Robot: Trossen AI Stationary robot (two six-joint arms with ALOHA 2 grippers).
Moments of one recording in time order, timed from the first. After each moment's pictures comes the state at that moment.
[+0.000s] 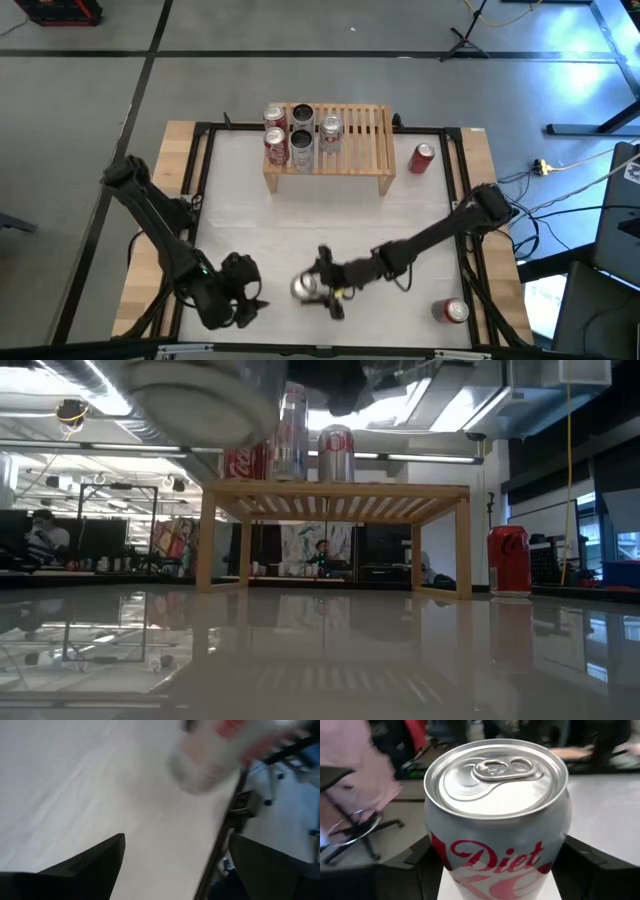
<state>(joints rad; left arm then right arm) -0.85 1.52 1.19 -0.72 -0.49 -1.34 0.47 1.91 1.20 0.42 0.16 0.24</state>
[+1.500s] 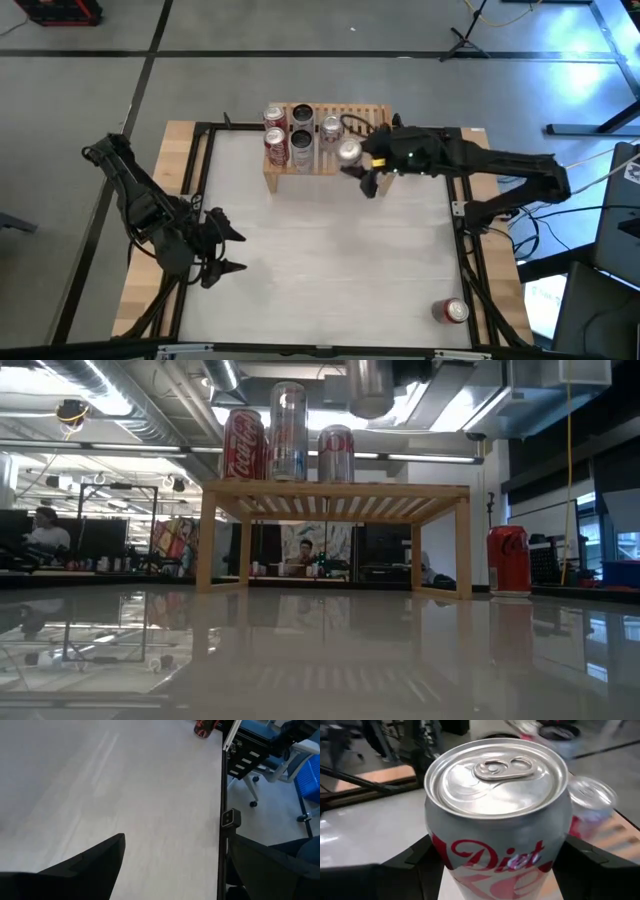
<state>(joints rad) -0.79 1.11 1.19 -0.91 -0.54 -0.96 -0.08 1.34 1.39 -0.50 0.17 0.13</state>
